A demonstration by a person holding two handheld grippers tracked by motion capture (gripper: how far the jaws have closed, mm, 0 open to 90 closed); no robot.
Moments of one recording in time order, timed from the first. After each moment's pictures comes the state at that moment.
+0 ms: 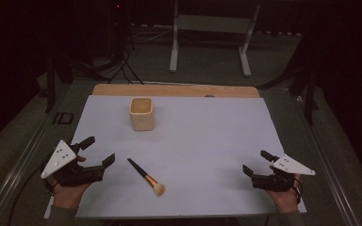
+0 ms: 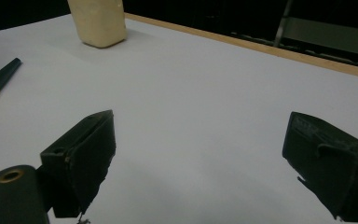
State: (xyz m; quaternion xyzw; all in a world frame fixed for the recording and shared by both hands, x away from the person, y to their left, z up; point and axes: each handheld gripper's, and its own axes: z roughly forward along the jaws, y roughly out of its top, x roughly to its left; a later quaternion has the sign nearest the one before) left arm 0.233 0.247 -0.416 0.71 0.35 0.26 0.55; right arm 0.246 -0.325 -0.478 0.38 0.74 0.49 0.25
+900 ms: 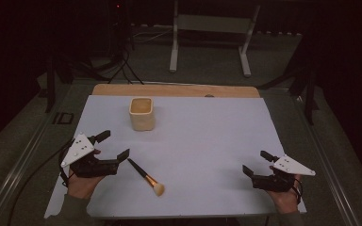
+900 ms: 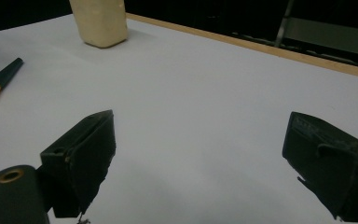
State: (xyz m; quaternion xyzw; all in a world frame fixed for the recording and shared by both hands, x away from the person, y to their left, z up) left arm 0.253 0.218 -0.412 0.73 0.32 0.25 0.55; right arm 0.245 -0.325 -0.478 0.38 0.74 0.49 0.25
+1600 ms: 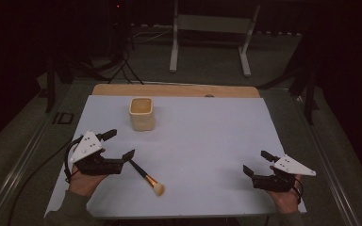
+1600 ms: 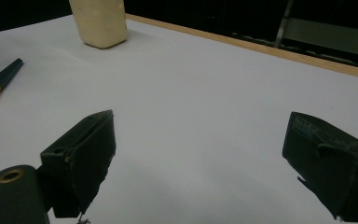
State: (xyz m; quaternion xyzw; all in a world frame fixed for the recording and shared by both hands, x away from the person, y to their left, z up) left arm 0.258 0.206 -0.403 0.76 0.29 0.24 0.52; right arm 0.245 -0.326 -0.477 0.38 0.74 0.49 0.25
